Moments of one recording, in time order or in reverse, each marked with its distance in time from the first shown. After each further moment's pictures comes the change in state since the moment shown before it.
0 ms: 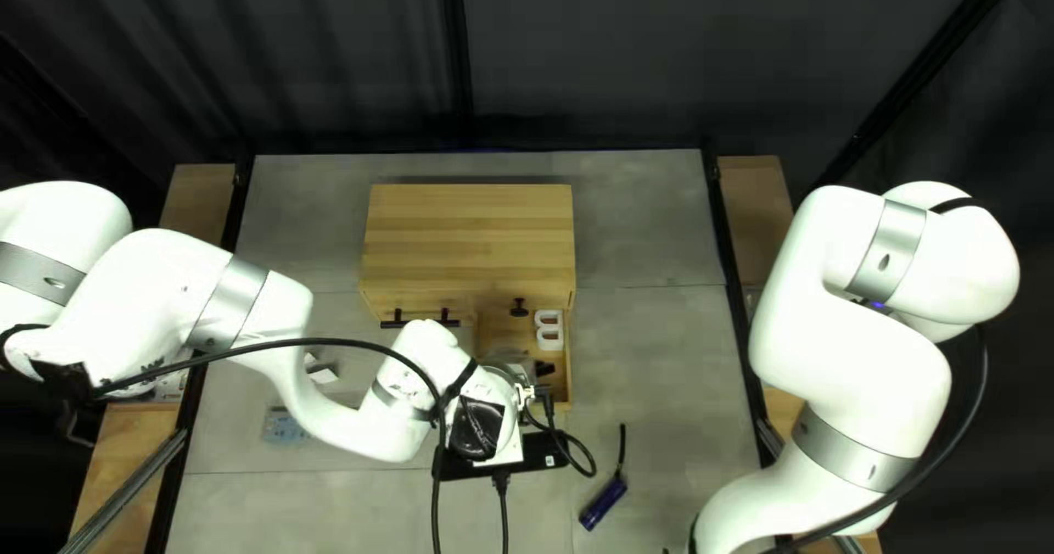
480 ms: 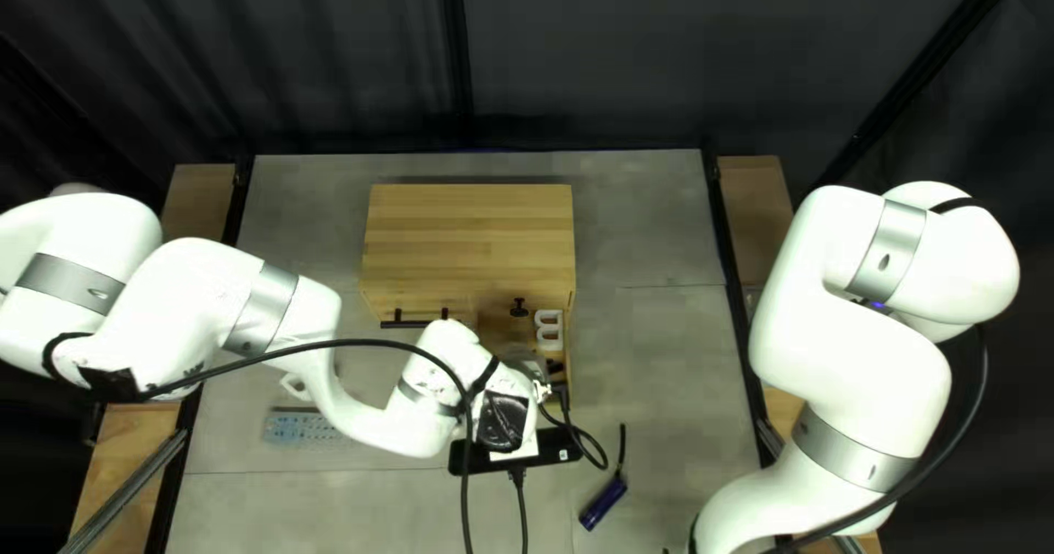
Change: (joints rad) left arm 0.035 0.078 0.000 0.075 -0.037 0.042 0.033; right arm 0.000 0.000 0.000 0.000 0.000 0.000 0.000
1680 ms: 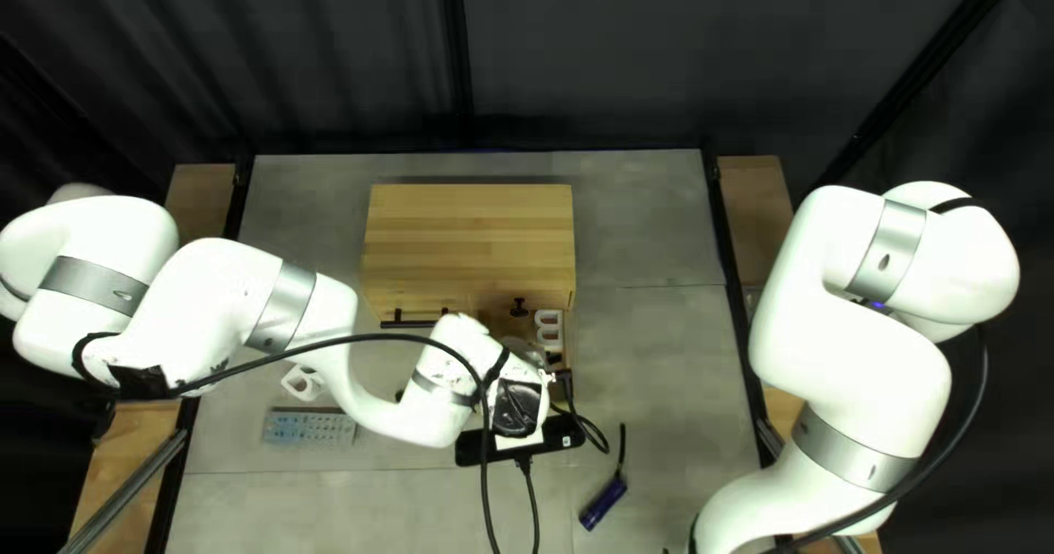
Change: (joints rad) left arm 0.029 0.020 0.001 0.008 -0.033 0.008 0.001; right arm 0.000 0.000 0.000 0.000 0.000 0.000 0.000
